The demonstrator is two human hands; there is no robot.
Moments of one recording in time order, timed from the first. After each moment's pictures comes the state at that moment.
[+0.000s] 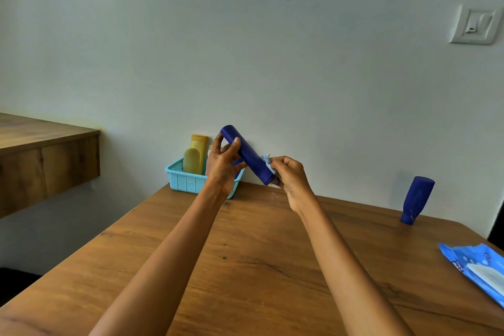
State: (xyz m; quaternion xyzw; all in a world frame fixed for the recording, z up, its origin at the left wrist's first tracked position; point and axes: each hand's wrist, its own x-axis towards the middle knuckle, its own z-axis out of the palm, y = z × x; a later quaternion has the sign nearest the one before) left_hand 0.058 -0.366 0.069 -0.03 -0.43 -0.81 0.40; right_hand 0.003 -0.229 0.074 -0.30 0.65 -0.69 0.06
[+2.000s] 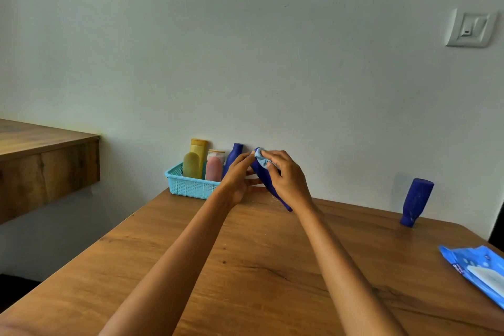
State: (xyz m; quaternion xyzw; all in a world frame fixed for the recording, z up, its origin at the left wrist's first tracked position) left_hand 0.045 -0.348 0.065 0.08 -0.57 -0.78 0.25; right_hand -0.008 -0.226 0.070 -0.49 0.71 -0.44 -0.25
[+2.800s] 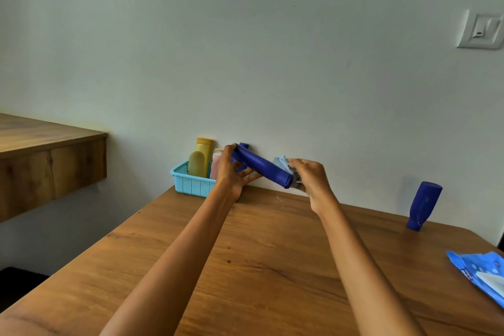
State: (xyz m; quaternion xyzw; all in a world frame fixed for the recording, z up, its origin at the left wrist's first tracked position) left_hand 0.056 -0.360 0.072 0.10 -0.37 -0.87 0.33; right_hand -0.012 -0.204 0.083 -0.27 0.68 -0.67 0.03
